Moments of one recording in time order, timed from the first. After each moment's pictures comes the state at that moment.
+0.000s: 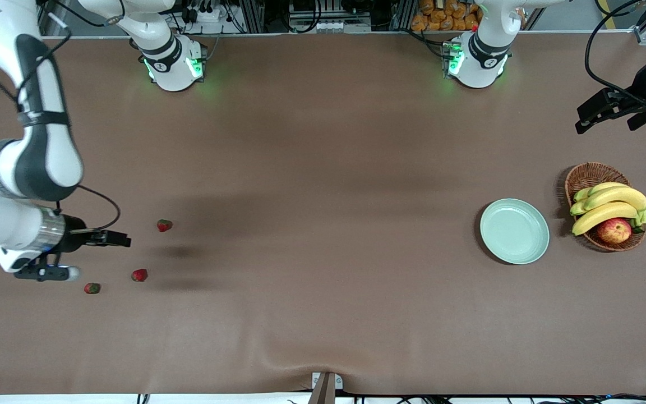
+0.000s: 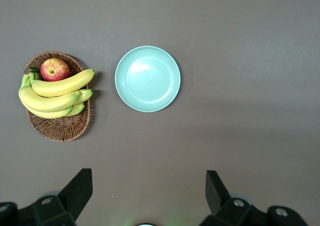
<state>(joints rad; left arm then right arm) 0.00 -0.09 -0.07 -1.61 0.00 1.52 -0.12 -0.01 0.48 -0.06 -1.52 0.22 1.88 -0.04</state>
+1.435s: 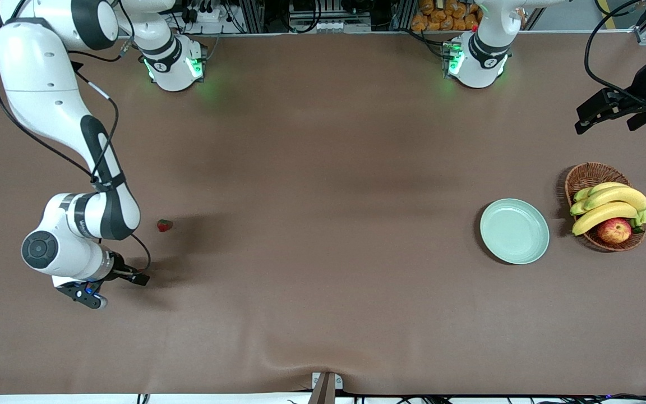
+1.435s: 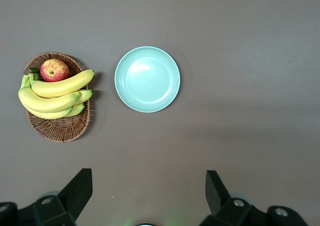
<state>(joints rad) 0.00 -0.09 -0.07 -1.61 0.00 1.52 -0.12 0.03 0.78 -0.07 -1.52 0.03 2.28 0.40</state>
